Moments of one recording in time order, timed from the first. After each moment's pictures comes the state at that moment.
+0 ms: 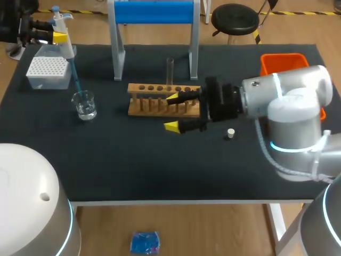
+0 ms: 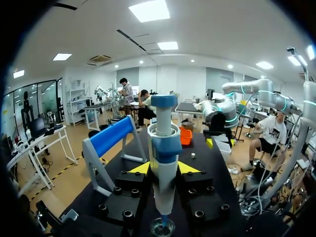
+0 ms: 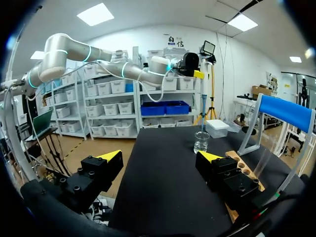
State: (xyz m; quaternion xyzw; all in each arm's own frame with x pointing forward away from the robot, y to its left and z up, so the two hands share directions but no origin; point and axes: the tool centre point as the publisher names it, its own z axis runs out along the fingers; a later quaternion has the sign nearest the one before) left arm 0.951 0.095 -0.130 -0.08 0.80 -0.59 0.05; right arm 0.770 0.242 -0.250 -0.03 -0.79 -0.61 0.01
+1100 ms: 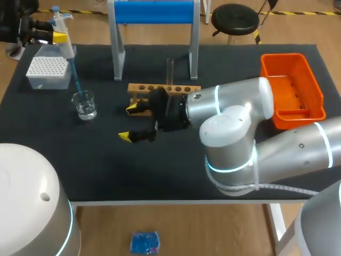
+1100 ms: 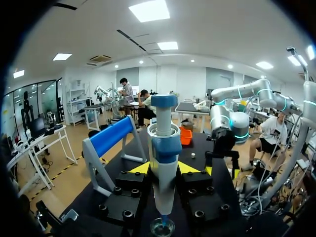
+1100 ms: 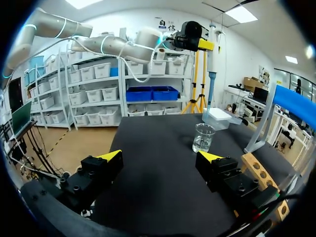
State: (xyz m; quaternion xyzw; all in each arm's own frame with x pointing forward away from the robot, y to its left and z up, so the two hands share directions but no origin) left arm 0.951 0.095 -0.130 -0.08 0.80 -0.59 0.05; right arm 0.787 0.353 -0.306 -0.06 -0.83 -0.55 -0.04
